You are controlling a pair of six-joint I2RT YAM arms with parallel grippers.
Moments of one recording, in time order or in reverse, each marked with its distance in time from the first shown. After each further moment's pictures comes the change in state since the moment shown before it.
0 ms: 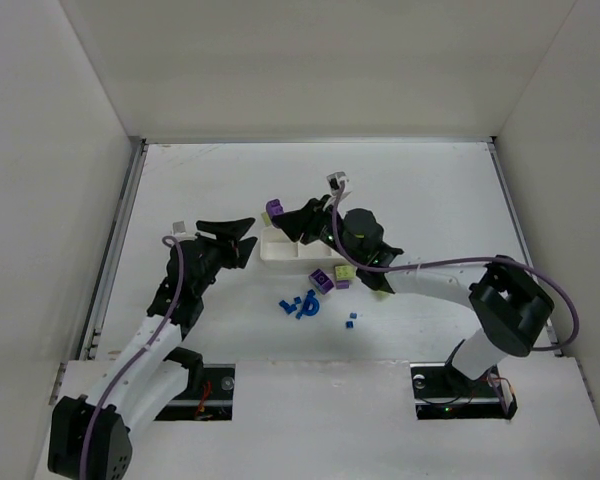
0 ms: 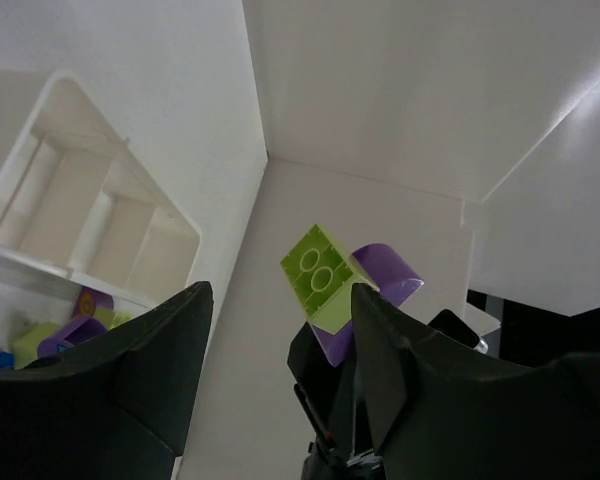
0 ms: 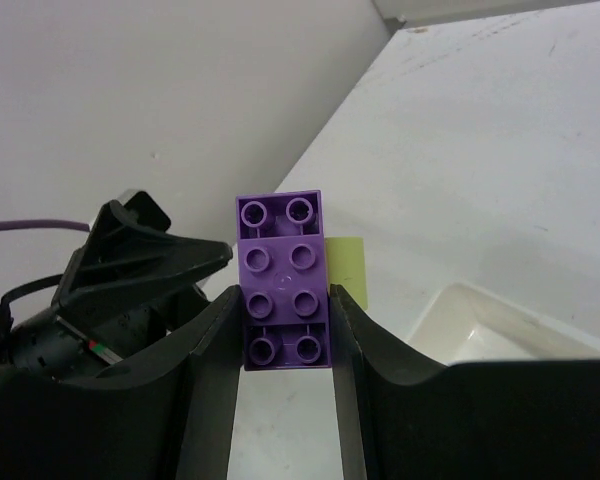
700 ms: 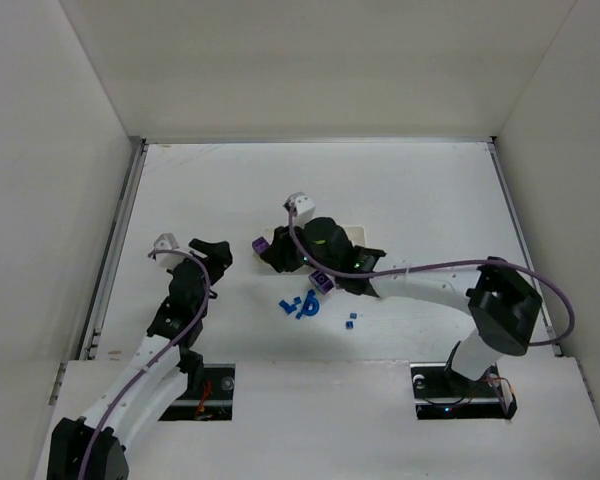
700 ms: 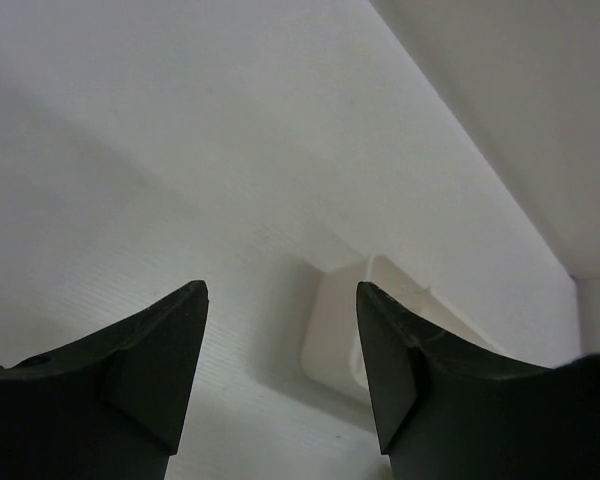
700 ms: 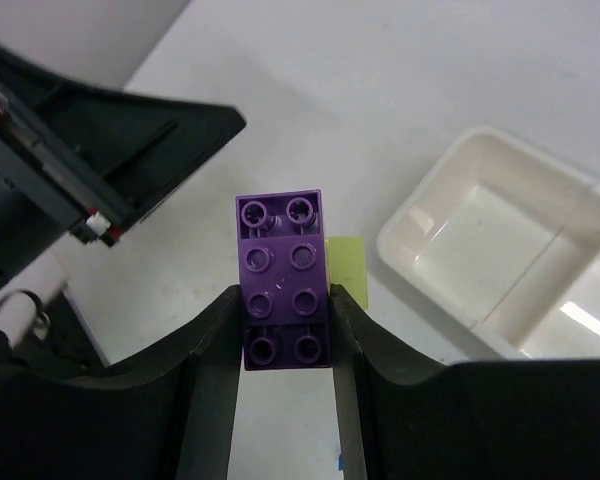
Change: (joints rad) left arm -0.022 -0.154 -0.177 -0.064 -0.492 0.740; right arm 0.176 0.081 0.185 -0.498 0.077 -0.203
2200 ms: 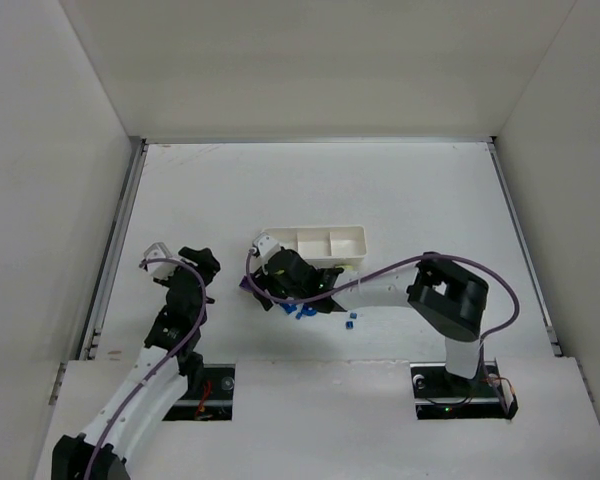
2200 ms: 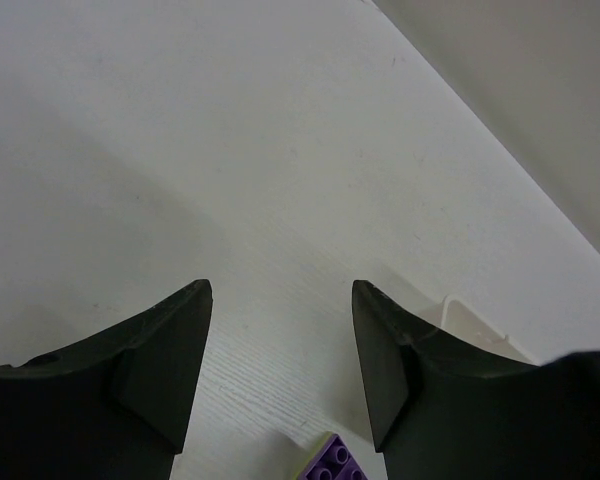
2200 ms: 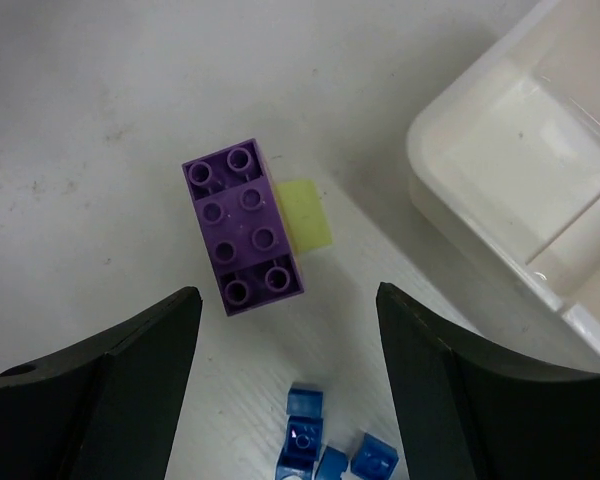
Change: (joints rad) left arm -0.010 -0.117 -0.035 -0.063 -0.191 0.126; right arm 0.106 0.229 0.033 -0.053 0.123 -0.205
